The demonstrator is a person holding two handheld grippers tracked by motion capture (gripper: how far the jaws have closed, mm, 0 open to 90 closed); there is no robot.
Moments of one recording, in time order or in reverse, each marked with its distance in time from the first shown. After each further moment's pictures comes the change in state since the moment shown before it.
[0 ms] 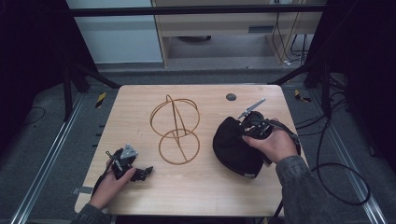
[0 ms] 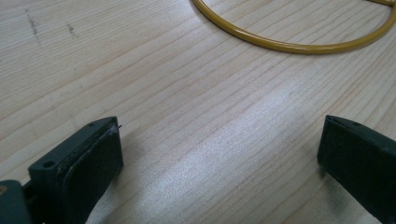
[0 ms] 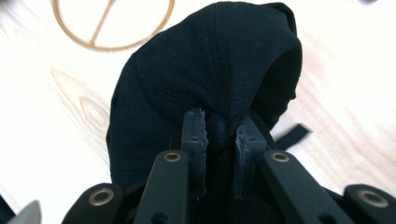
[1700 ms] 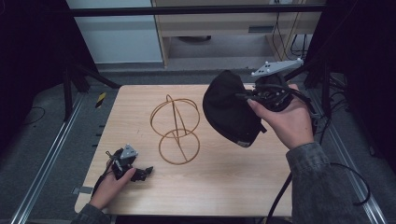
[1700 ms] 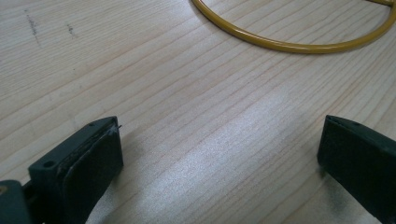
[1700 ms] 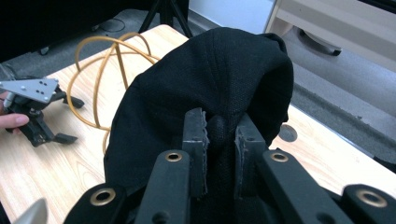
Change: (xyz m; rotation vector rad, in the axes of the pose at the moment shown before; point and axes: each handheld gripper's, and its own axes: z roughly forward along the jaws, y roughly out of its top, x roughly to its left) left arm 0.000 0.000 0.000 -0.001 0.000 0.000; right arm 0.016 0.053 -0.131 -0.443 -0.058 -0.011
